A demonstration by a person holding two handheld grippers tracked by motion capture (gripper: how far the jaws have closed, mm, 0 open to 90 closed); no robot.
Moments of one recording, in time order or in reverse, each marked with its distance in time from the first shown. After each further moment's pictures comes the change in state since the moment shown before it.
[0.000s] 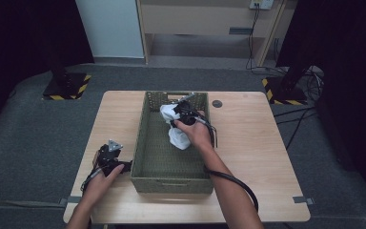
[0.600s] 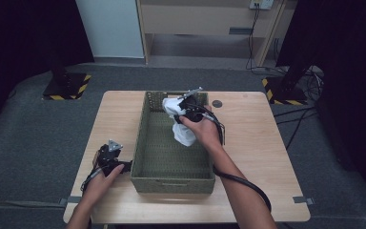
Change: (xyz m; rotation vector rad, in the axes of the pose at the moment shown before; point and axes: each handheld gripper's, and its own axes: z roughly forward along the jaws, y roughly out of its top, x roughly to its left) left arm 0.000 0.000 0.000 -0.001 -0.001 0.000; right arm -0.003 0.007 -0.046 -0.067 -0.011 -0.040
